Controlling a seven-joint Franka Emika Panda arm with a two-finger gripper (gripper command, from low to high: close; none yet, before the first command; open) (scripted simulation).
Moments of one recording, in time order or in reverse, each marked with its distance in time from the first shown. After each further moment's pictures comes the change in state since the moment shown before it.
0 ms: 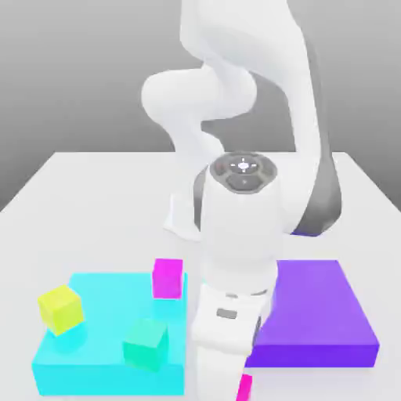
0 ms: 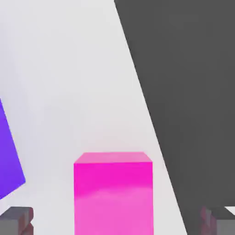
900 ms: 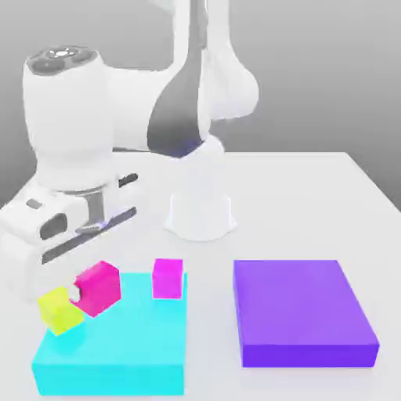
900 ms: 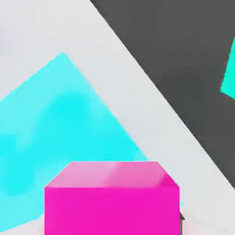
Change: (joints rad) arm -0.243 -0.489 -0.293 -0.123 -0.310 -0.357 0.201
